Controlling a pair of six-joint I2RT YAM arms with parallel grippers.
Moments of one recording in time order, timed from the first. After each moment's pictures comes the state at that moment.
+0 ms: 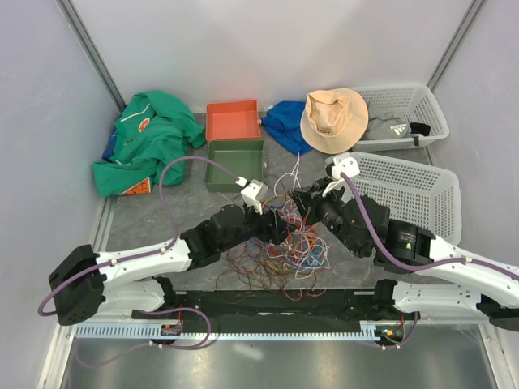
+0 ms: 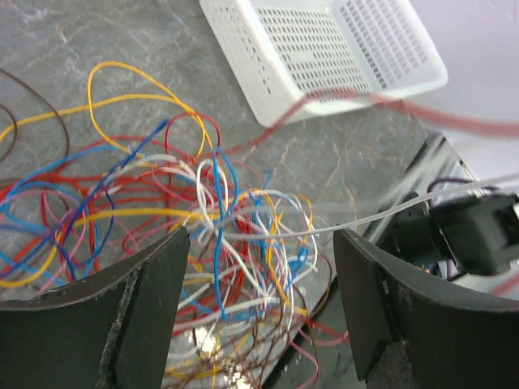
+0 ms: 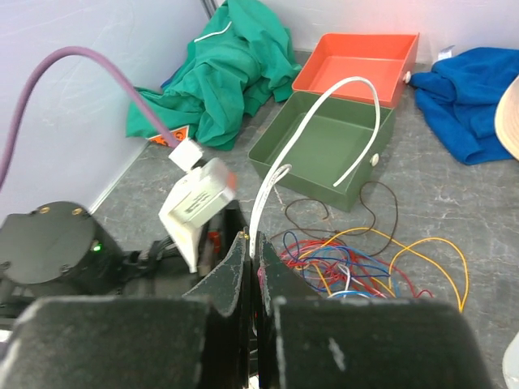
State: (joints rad) left arm -1.04 1.14 0.58 0.31 -0.09 -0.56; right arm 1.23 0.92 1.09 -0.30 0.62 0.39
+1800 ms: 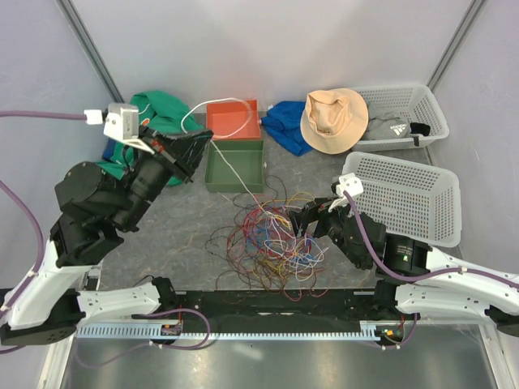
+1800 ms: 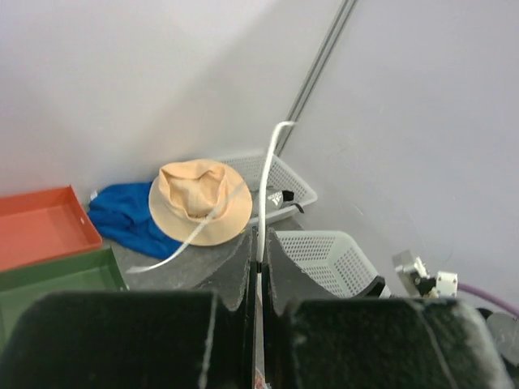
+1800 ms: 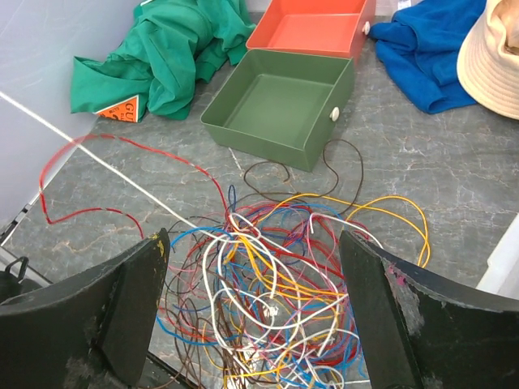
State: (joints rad) left arm -1.04 0.88 1.50 -0.38 -0.47 -0.29; right arm 1.23 0.79 0.84 -0.26 0.69 0.44
